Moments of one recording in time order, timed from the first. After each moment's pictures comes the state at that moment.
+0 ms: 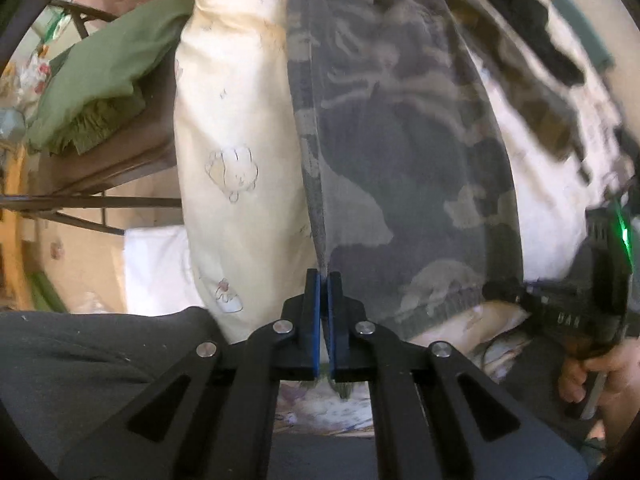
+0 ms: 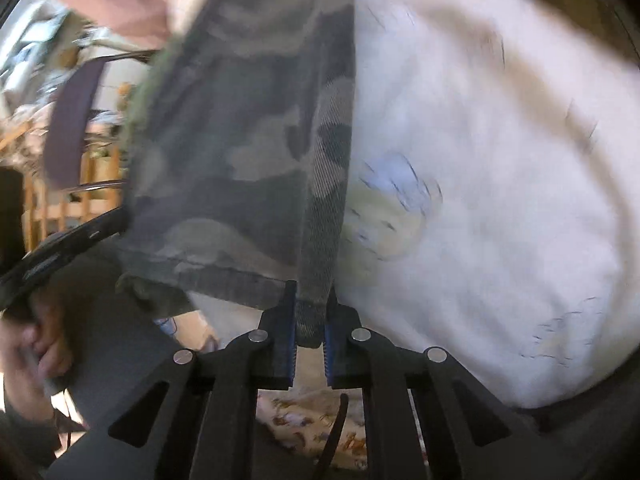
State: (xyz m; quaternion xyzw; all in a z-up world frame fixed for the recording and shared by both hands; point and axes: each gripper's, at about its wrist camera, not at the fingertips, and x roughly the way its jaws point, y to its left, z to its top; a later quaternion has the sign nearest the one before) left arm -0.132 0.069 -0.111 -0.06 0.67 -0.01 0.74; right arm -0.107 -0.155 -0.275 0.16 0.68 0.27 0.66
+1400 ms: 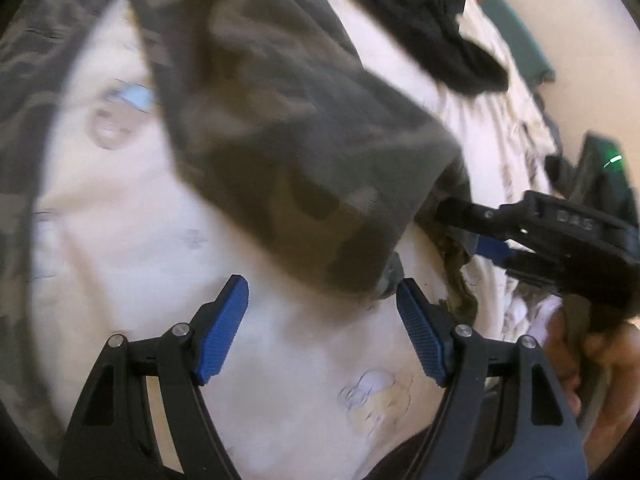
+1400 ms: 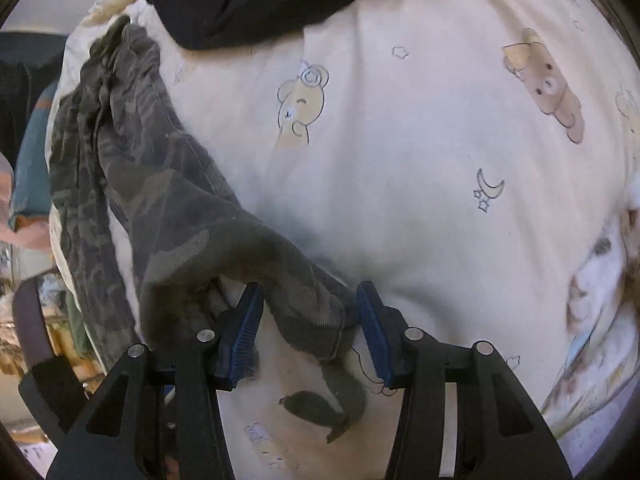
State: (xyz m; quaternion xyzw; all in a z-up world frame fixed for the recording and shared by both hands) left arm 0.035 -0.246 -0.179 -0.19 0.63 -0.14 0.74; right arm 0.084 -0.457 -0.263 0.26 0.63 0.05 0.73
